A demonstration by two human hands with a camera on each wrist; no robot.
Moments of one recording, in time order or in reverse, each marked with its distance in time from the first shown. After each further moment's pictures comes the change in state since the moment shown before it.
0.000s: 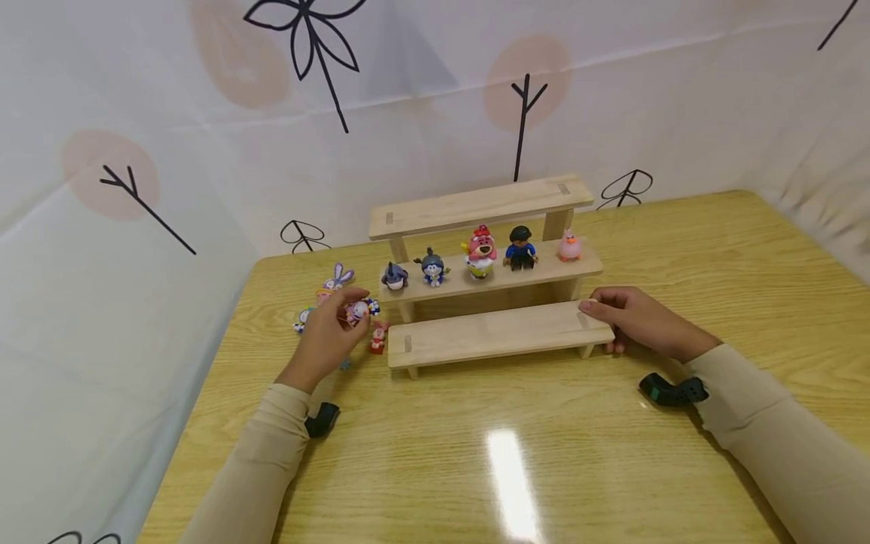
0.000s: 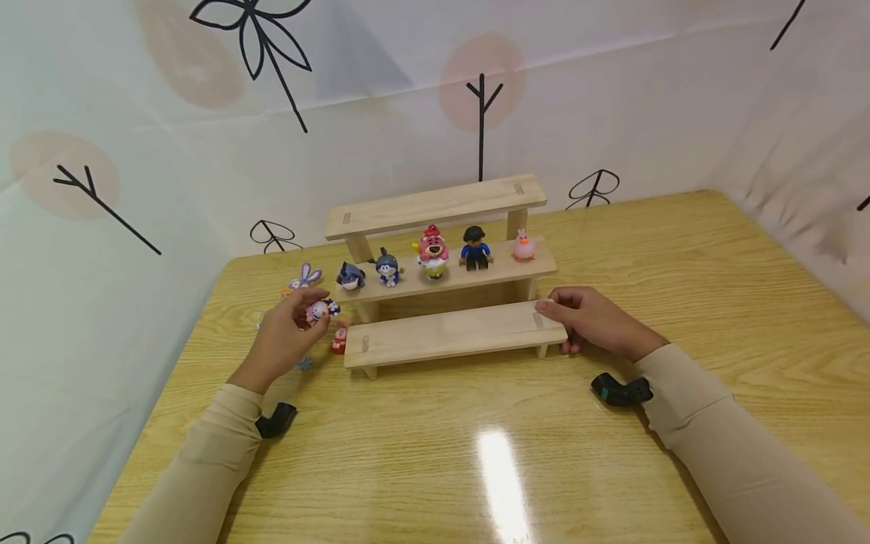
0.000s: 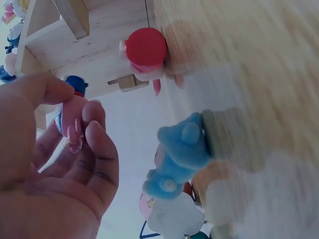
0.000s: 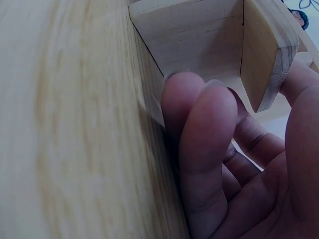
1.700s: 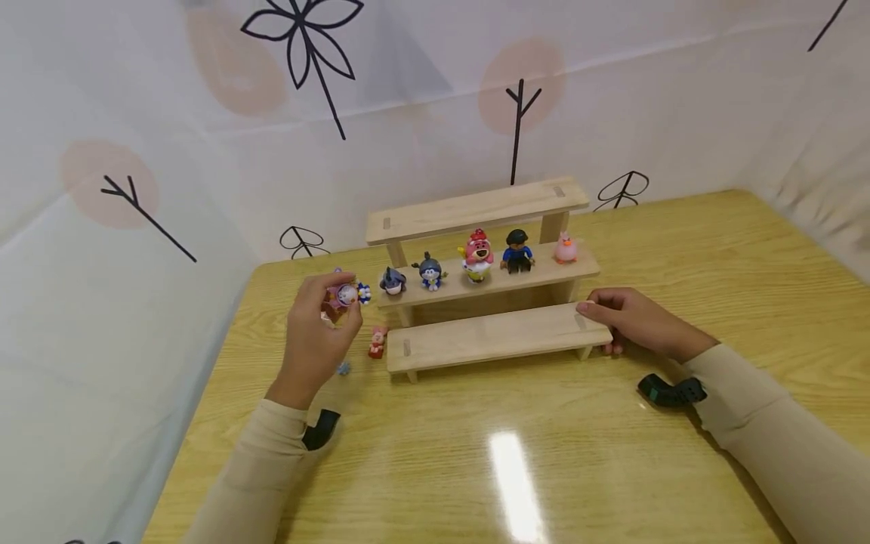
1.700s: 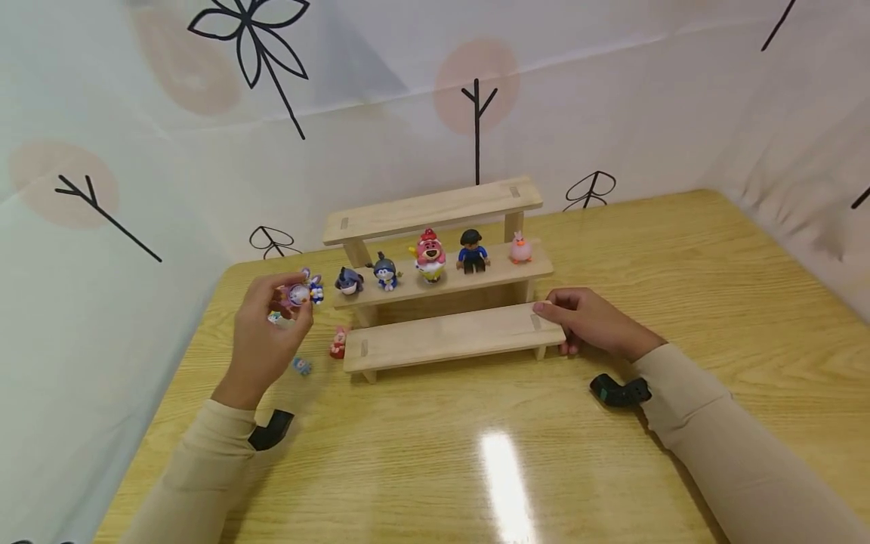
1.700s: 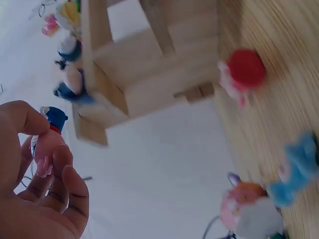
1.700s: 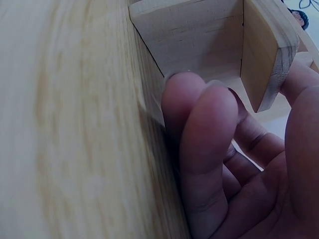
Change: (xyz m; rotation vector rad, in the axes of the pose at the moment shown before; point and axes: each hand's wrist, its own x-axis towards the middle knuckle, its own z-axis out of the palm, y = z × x) left_hand -0.008 0.046 -0.014 0.006 0.348 0.316; right_hand -0.001 0.000 -0.001 -0.002 -0.005 0.000
